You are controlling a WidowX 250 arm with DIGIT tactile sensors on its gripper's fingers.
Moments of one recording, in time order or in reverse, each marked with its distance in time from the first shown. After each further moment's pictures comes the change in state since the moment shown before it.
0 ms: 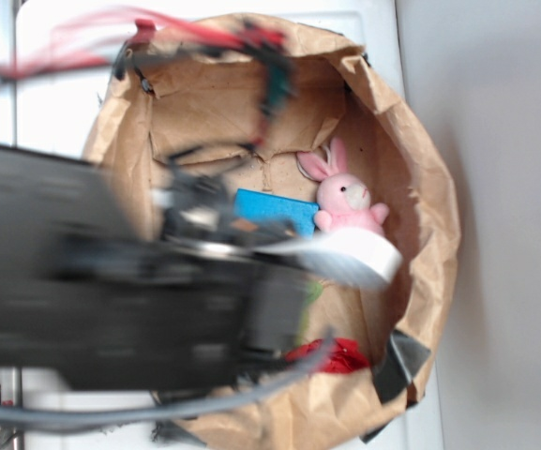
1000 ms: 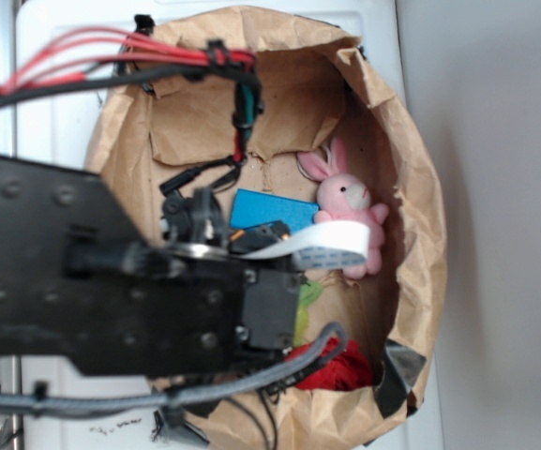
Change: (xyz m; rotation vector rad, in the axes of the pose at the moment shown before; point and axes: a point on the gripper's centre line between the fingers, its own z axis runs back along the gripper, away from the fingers) arm 0.012 -0.022 -0.045 -0.134 -0.002 0.101
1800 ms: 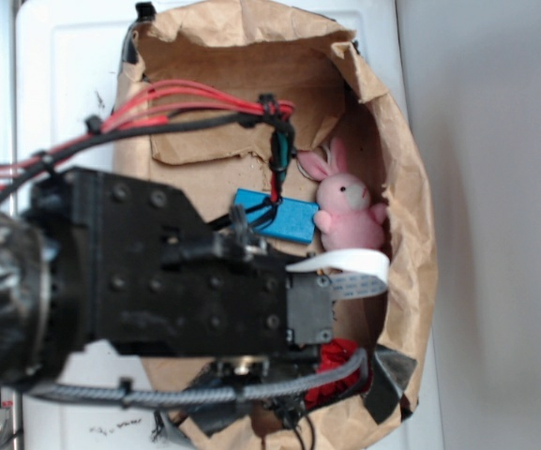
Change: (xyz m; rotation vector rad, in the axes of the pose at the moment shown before) arm -0.013 -0.035 -0.027 -0.137 0.083 -0.100
